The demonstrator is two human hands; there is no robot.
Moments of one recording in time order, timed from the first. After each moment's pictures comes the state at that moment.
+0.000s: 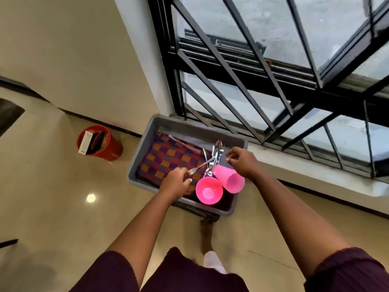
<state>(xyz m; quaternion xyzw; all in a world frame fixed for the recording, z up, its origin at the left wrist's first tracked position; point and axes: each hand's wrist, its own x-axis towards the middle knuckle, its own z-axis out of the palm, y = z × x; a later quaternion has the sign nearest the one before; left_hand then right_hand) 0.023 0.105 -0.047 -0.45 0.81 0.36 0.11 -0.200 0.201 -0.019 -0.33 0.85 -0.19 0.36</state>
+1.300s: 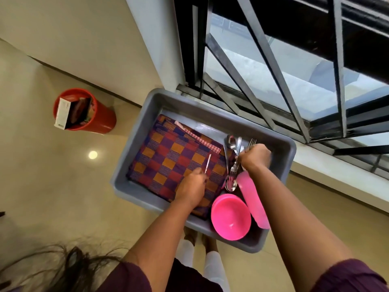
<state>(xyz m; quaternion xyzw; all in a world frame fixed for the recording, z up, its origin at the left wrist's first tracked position) -0.024 0.044 -0.223 -0.41 0.81 0.38 0.17 -0.226 0.071 -0.222 -0.11 0.94 -0.08 0.32</state>
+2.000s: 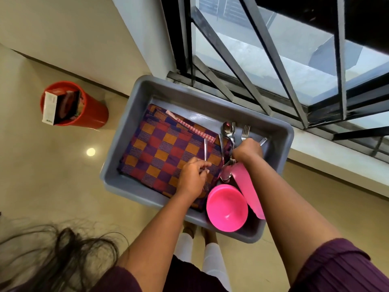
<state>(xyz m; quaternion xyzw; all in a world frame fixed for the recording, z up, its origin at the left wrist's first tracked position) -0.038 0.059 -0.224 -0.50 0.70 0.51 0.01 -0.225 0.083 -0.238 -0.13 0.91 -0.01 0.38</state>
